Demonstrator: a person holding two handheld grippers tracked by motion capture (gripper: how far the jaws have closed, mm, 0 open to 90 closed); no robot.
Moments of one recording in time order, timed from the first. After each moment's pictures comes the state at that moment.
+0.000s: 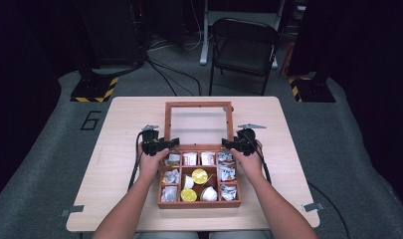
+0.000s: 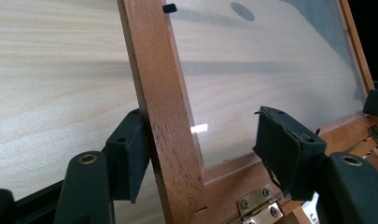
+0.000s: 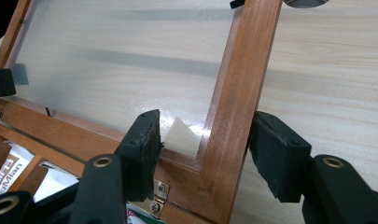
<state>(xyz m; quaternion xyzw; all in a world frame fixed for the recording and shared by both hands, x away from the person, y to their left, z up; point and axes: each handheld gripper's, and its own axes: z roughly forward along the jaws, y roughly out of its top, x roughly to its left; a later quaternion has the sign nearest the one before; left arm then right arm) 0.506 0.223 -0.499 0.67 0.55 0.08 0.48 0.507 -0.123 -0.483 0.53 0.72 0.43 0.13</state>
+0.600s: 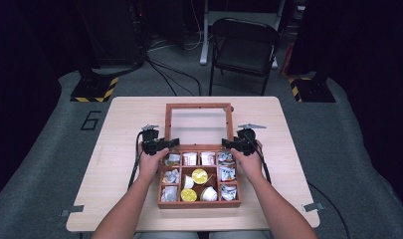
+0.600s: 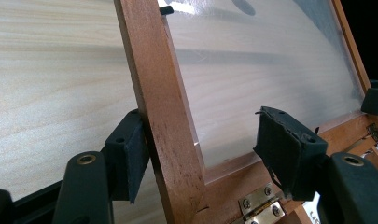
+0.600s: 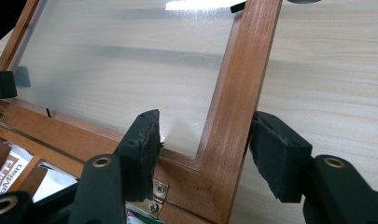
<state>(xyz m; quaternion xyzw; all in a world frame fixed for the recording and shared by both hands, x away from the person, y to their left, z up) 0.509 0.224 -0.499 0.68 0.55 0.07 0.48 0.508 -0.123 -0.485 0.54 0.72 0.43 0.12</state>
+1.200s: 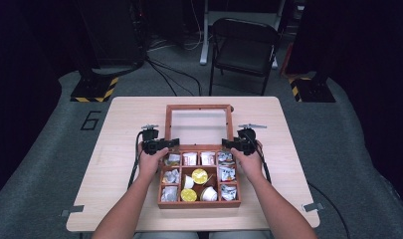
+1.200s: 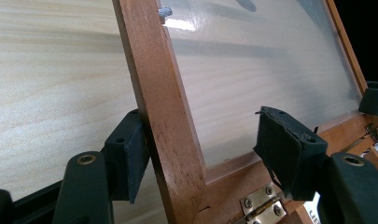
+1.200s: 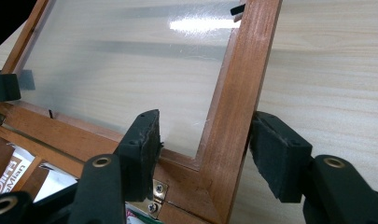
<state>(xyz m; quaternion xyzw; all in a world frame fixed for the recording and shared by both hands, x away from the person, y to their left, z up) 0.512 0.225 -0.501 0.68 0.56 0.05 0.48 0.510 -0.125 -0.486 0.54 0.71 0.43 0.11</state>
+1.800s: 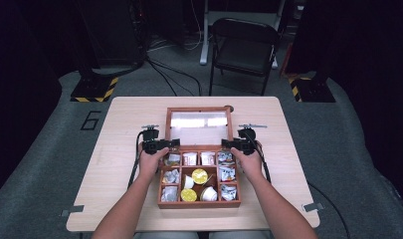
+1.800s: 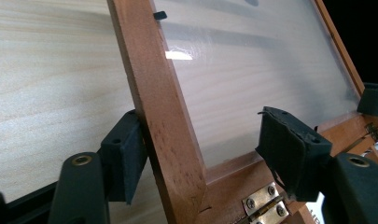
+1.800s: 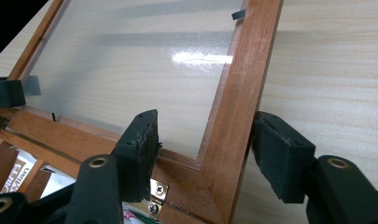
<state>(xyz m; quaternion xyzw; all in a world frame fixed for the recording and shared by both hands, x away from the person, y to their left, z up) 0.515 0.225 -0.503 0.68 0.56 0.04 0.46 0.514 -0.126 -0.489 0.55 0.71 0.43 0.09</state>
